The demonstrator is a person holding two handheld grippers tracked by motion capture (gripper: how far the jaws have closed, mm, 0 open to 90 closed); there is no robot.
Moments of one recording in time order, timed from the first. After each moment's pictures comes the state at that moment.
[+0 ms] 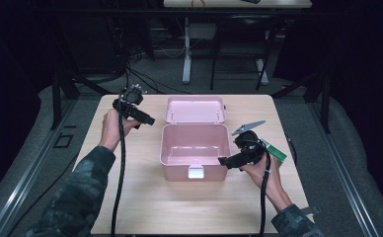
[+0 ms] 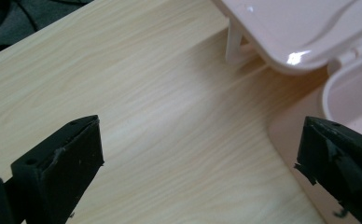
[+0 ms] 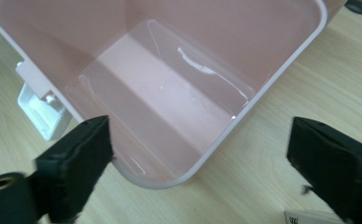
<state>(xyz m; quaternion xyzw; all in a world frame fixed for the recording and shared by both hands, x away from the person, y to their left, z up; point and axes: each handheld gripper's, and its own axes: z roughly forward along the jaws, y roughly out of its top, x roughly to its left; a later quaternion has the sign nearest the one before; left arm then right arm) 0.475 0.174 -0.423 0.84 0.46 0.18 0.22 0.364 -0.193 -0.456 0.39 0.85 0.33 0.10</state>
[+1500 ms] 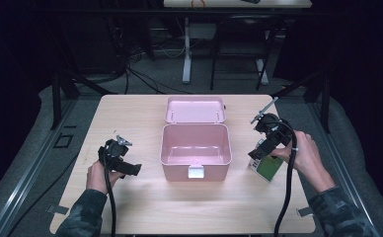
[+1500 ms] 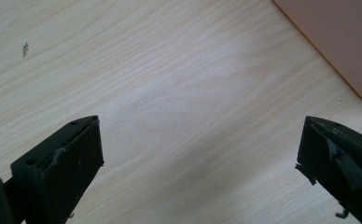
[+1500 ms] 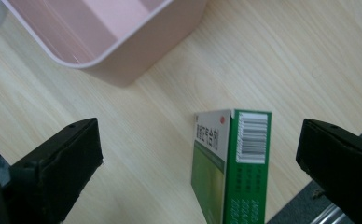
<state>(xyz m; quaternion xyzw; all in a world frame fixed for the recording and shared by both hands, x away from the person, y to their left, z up) 0.372 0.214 -0.514 0.84 0.46 0.18 0.22 0.382 -0.243 -0.394 0.36 0.92 0.15 0.09</state>
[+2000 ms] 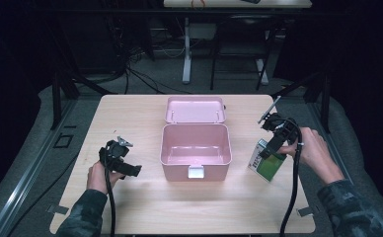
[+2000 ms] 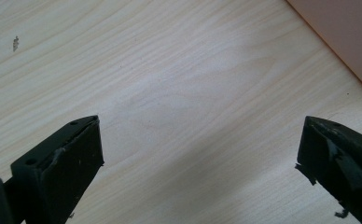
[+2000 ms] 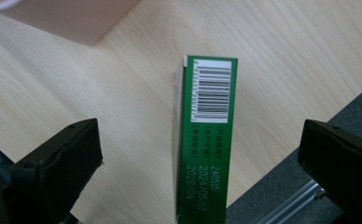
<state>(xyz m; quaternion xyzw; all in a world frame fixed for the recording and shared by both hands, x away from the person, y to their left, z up) 0.374 0.214 -0.520 0.85 0.45 0.18 0.21 0.403 -0.268 -0.410 0.38 0.92 0.08 0.06</state>
